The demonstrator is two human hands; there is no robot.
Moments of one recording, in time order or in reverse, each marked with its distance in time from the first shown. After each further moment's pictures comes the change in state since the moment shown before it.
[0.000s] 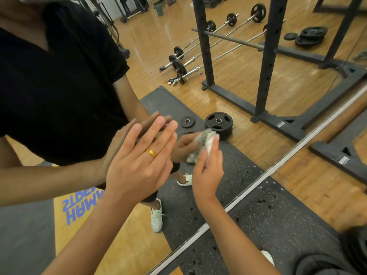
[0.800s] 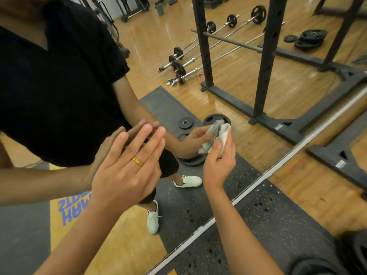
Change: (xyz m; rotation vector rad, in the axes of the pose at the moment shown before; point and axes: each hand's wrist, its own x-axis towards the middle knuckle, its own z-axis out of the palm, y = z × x) left_hand -0.007 0.001 0.001 -0.003 -0.030 -0.011; right_hand 0.058 0.022 -0.010 0.090 0.164 0.075
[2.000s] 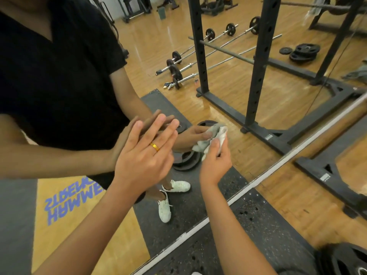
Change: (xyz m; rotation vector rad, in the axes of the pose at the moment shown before) left_hand 0.089 0.051 0.039 -0.017 0.048 -0.084; right_hand 0.073 0.003 -0.020 0.052 -0.011 0.175
